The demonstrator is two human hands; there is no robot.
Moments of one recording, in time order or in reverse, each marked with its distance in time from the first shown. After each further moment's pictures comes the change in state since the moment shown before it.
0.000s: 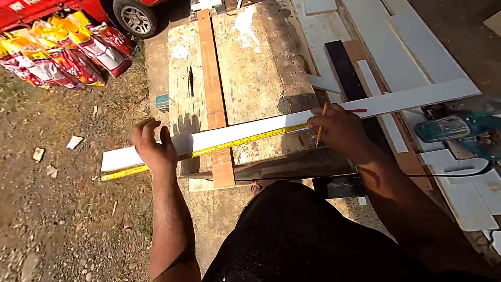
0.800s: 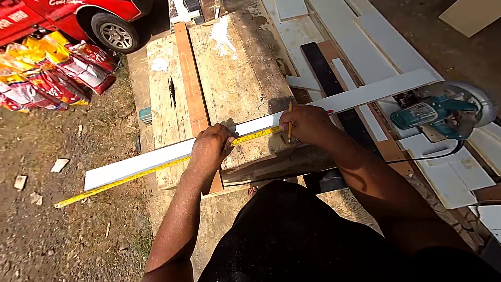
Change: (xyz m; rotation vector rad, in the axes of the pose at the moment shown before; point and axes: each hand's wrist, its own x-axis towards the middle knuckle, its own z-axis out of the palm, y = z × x) left_hand -0.008 0.110 0.071 -0.029 -0.660 0.526; right_hand 0.021 -0.025 -0.019 0.046 -0.198 0.014
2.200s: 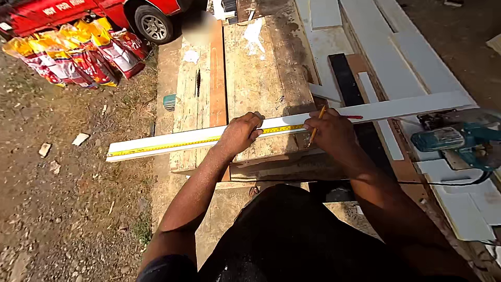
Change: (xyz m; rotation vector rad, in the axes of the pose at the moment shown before) left_hand 0.037 0.007 0.022 -0.139 -0.038 0.093; right_hand -0.018 0.017 0.024 -0.049 0.258 0.050
